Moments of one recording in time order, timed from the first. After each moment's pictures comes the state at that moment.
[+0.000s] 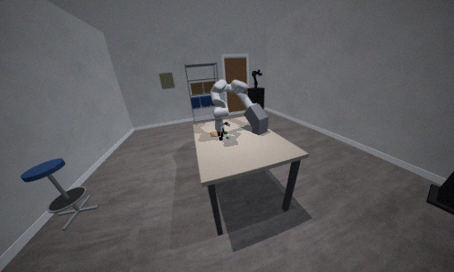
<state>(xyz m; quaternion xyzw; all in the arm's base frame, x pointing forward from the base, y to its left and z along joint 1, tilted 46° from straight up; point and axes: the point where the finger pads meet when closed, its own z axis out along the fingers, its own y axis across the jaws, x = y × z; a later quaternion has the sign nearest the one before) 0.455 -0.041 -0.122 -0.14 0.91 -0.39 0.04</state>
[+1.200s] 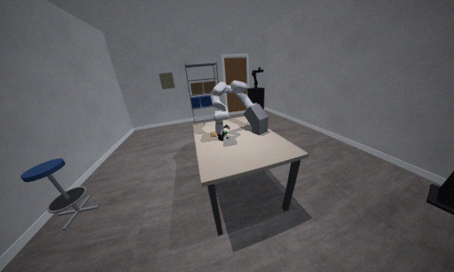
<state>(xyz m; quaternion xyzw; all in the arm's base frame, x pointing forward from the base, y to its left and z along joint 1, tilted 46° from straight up) 0.461 -0.064 -0.144 -0.14 0.91 -0.39 0.04</state>
